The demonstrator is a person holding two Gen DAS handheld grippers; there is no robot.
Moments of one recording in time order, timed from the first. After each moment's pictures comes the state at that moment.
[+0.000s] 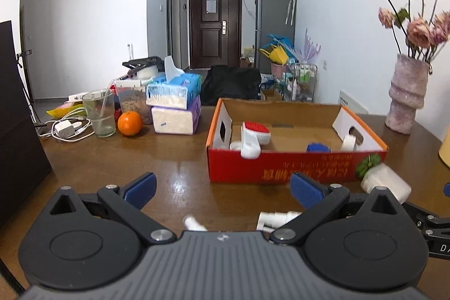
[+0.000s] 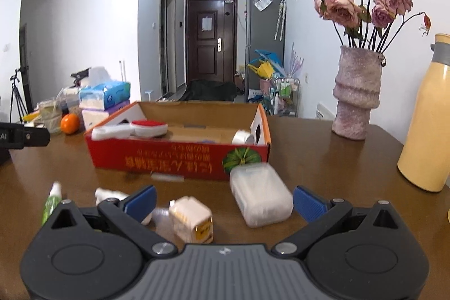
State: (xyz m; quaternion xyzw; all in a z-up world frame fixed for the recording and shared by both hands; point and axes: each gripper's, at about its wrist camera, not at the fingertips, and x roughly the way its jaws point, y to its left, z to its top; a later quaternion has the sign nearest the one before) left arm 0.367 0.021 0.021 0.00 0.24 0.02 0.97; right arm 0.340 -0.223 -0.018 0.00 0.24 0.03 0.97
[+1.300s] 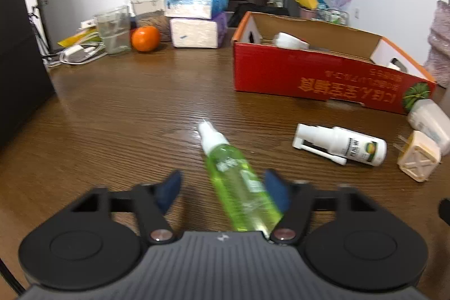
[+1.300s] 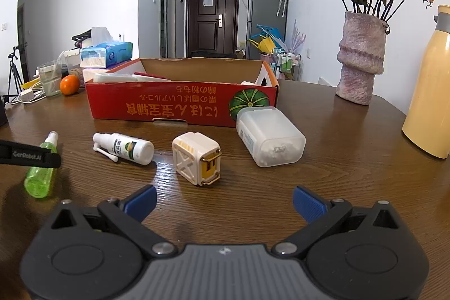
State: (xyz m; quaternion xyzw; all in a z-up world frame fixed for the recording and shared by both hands) left arm 0.385 0.030 -0.064 -0.02 0.36 0.07 0.93; right arm 0.328 -0.212 -0.064 -0.01 0.29 0.02 0.96
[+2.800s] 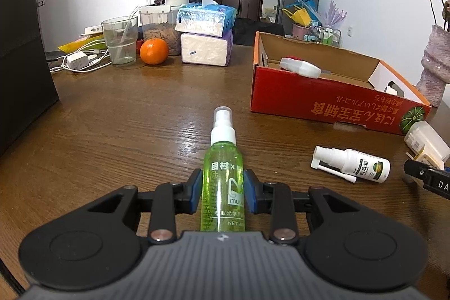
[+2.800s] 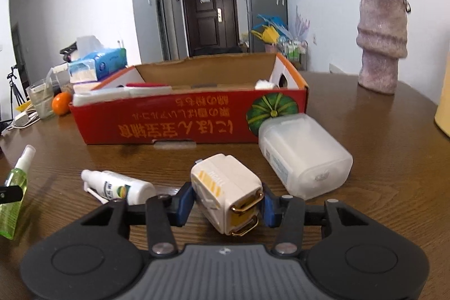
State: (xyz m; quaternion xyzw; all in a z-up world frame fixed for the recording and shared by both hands) left arm 0.378 0.070 -0.050 -0.04 0.33 0.05 0.94; right arm 0.401 -0.201 -0.074 0.04 0.30 0.04 0.95
